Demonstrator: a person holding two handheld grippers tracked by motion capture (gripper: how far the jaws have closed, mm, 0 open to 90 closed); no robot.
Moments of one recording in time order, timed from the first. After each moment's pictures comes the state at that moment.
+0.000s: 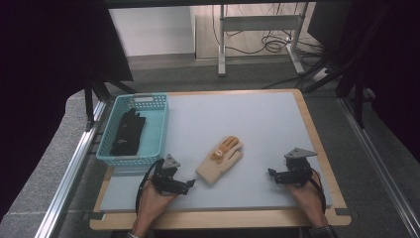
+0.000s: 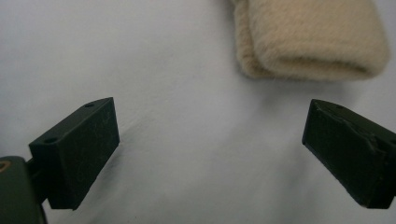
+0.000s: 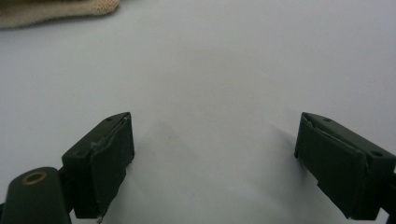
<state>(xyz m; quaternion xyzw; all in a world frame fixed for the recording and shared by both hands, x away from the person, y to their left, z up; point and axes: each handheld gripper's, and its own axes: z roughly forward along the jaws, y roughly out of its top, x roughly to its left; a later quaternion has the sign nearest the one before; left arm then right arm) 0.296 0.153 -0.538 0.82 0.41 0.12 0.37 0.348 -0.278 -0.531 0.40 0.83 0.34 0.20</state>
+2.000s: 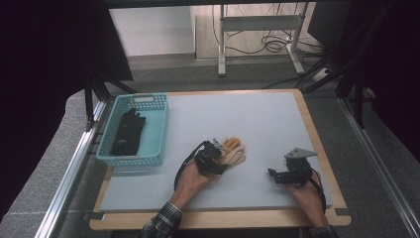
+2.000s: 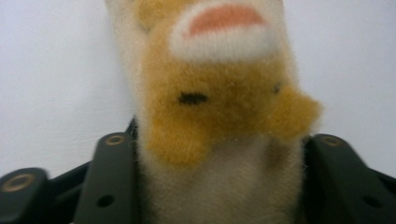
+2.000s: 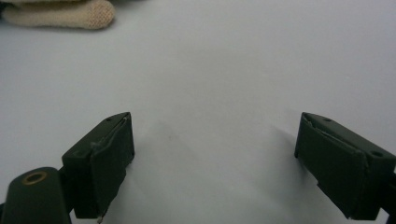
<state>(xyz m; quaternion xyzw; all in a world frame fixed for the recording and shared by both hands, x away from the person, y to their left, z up) 0.363 0.032 -0.520 0.88 0.36 0.09 0.29 0.347 -0.278 -0.531 0.40 0.83 0.34 0.20</state>
